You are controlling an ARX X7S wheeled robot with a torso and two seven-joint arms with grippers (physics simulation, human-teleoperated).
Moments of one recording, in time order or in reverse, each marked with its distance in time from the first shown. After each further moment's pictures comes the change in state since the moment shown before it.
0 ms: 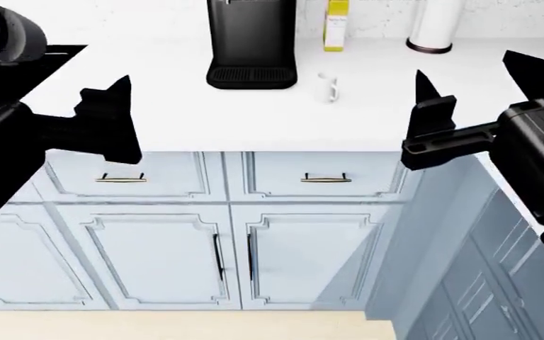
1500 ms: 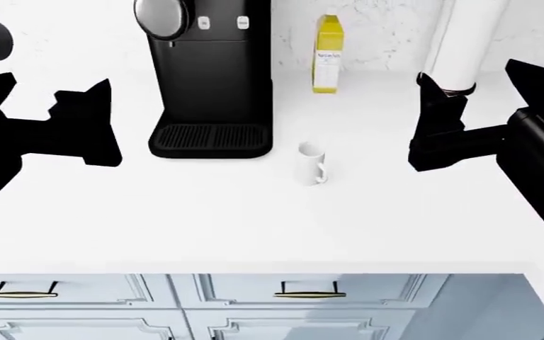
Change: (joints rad) left arm 0.036 -0.101 0.008 0.015 -0.031 0.093 0.017; right arm -0.030 0.087 -0.052 0.035 0.106 -0.146 0.063
